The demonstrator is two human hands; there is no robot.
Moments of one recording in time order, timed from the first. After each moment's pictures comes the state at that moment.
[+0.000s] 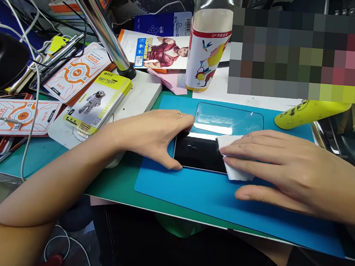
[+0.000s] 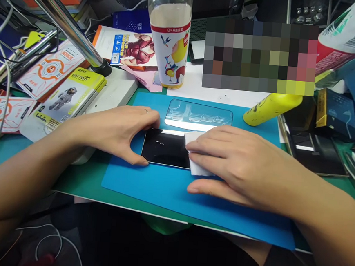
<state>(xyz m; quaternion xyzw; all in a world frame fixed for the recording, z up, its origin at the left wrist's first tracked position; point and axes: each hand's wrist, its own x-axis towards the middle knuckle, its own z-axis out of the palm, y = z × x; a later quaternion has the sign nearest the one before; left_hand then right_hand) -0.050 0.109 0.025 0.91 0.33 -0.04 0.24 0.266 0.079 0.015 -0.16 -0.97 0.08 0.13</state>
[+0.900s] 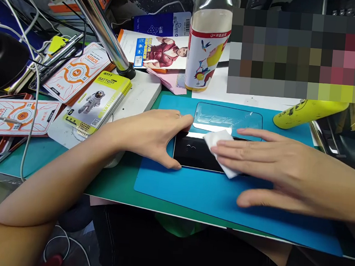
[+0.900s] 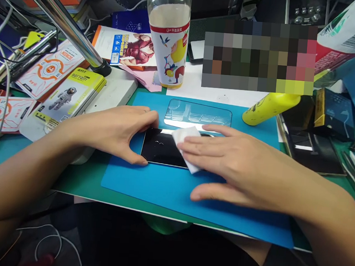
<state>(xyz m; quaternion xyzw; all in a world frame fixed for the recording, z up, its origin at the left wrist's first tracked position) -0.050 0.108 0.027 0.91 0.34 -0.06 0.23 0.271 0.082 0.013 -0.13 -0.98 0.12 0.10</state>
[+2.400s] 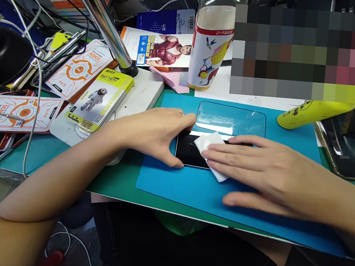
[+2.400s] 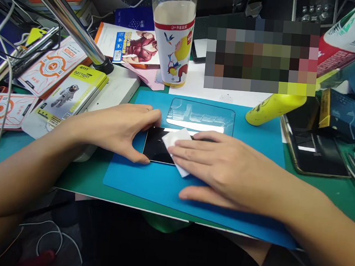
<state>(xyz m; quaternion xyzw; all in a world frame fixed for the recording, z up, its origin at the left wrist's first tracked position) -0.050 0.108 0.026 0.91 0.33 -0.06 0.23 0.254 0.075 0.007 -0.10 -0.98 0.07 0.15</state>
